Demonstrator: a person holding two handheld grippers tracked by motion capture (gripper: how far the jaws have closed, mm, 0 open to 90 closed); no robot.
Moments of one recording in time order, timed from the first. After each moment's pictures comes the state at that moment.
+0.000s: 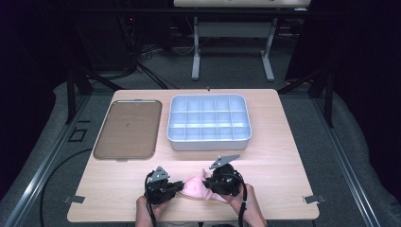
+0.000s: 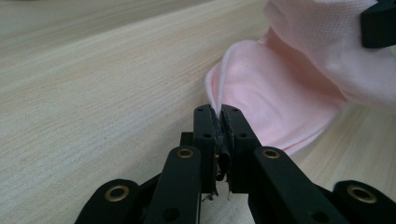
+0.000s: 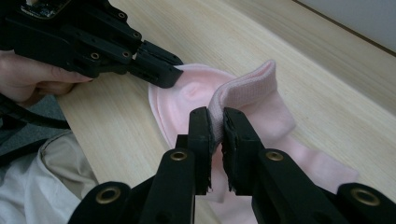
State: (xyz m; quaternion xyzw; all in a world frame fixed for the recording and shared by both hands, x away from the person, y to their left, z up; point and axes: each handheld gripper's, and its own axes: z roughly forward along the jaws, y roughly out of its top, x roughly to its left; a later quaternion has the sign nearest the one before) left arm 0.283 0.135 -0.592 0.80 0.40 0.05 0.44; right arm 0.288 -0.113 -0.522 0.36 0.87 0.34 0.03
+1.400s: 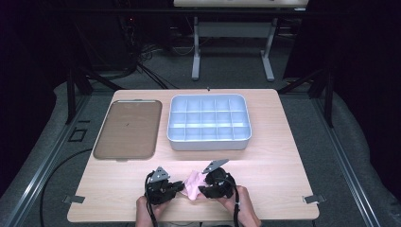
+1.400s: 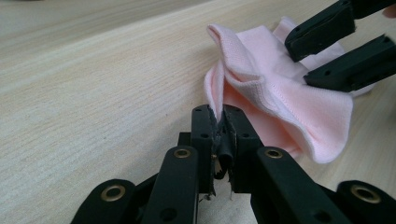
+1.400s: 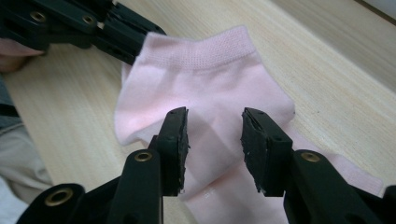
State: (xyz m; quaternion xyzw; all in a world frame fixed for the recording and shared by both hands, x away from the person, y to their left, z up) left arm 0.282 0.134 -0.592 0.80 0.40 0.06 0.44; right arm 0.292 -0.096 -0.551 0.34 0.89 0.30 0.06
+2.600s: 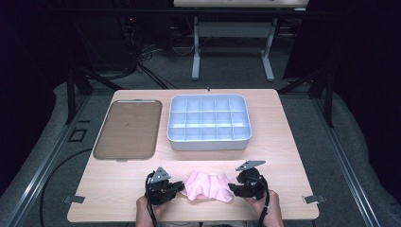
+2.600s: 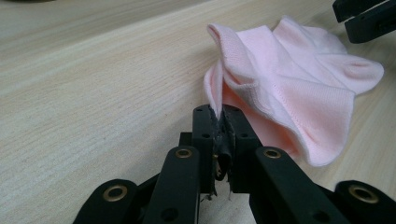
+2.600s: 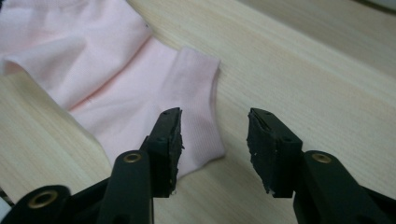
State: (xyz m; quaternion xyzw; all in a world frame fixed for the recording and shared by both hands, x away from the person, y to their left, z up) left arm 0.281 0.133 -0.592 0.81 0.39 0.07 0.44; right arm 0.282 -0.186 -0.545 0.46 0.85 0.23 0.12
